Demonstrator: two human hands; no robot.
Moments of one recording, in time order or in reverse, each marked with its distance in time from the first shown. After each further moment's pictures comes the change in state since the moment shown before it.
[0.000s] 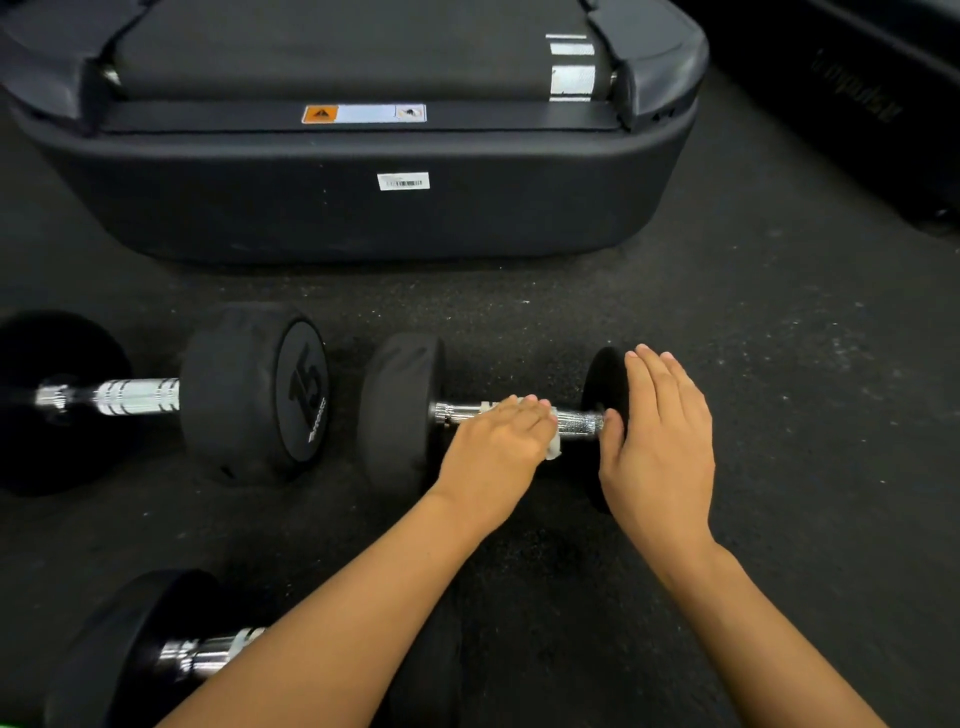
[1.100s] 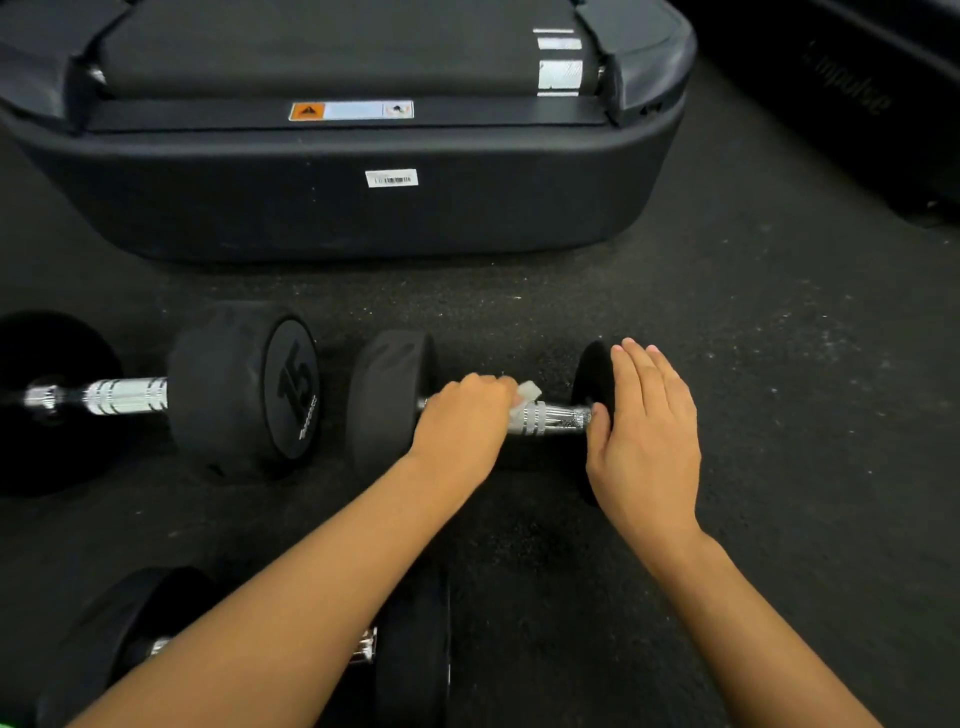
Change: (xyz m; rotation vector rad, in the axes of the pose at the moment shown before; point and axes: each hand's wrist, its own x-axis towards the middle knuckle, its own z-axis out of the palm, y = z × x) left_hand 0.019 -0.006 -0.017 0.034 -0.226 -0.394; right_hand 0.001 0.001 0.000 -0.019 -0.010 -0.008
